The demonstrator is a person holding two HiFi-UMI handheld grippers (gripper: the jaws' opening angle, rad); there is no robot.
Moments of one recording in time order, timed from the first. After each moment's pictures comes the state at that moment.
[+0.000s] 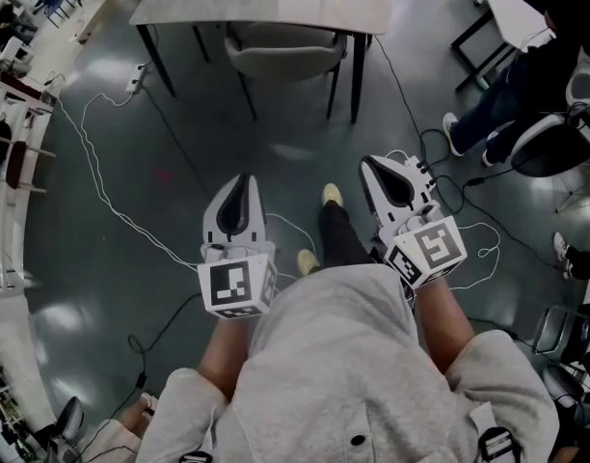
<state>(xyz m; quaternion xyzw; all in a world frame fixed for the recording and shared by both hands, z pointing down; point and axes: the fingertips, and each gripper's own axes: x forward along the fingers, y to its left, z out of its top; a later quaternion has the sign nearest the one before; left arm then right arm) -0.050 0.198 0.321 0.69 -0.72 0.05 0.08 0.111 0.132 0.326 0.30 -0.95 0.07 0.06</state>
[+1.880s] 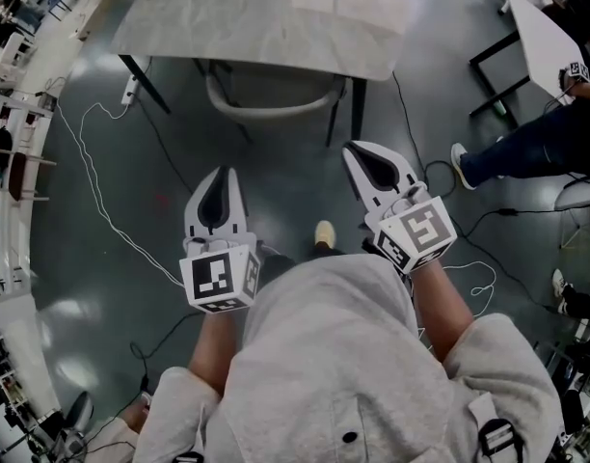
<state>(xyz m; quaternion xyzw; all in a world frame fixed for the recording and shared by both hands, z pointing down) -0.079 -0.077 0.322 0.65 -0.75 0.09 0.09 0.077 -0.158 0.338 0.24 -0.96 0.09 0.06</state>
